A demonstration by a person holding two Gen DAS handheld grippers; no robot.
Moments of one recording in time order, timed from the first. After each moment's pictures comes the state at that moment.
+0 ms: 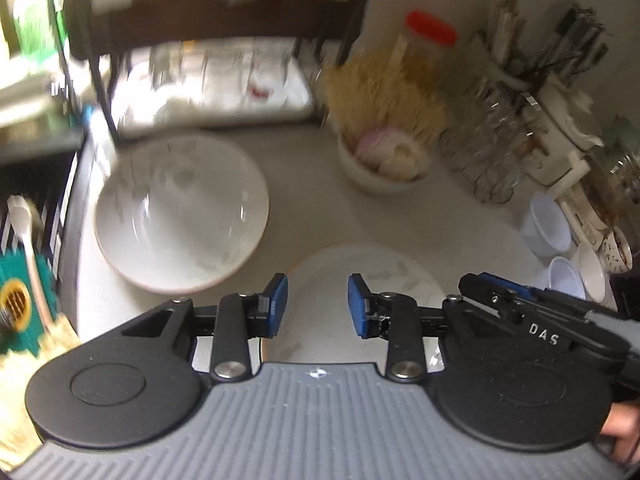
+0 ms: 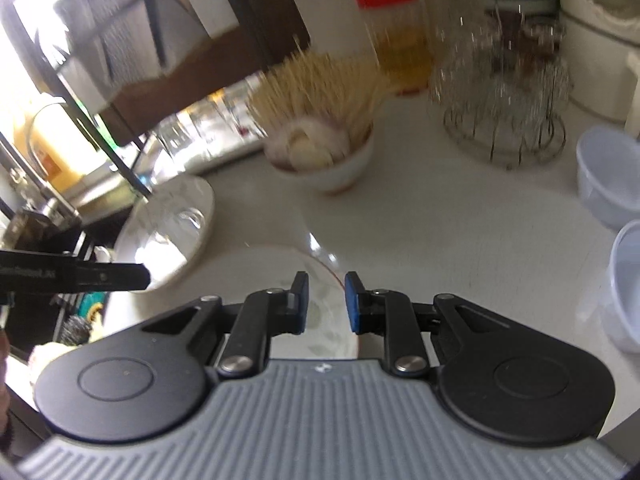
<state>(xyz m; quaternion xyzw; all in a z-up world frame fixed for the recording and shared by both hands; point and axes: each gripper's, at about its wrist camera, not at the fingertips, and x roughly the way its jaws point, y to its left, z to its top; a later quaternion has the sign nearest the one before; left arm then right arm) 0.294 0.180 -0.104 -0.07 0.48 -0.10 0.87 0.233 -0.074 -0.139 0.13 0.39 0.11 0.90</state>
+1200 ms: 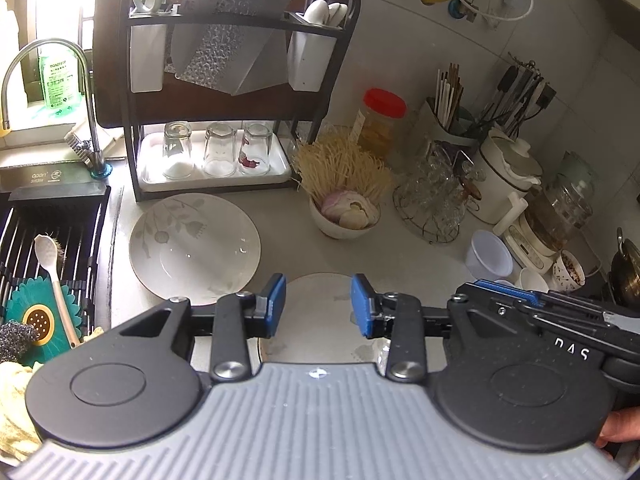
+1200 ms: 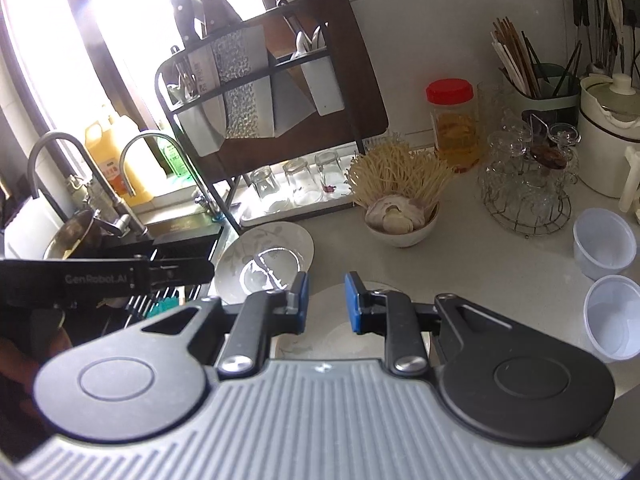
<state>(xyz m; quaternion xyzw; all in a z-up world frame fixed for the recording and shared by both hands) 0.213 0.217 -0.024 -0.09 0.40 -0.13 0.90 0.159 -0.038 -0.039 0.10 0.34 0.15 0.92</state>
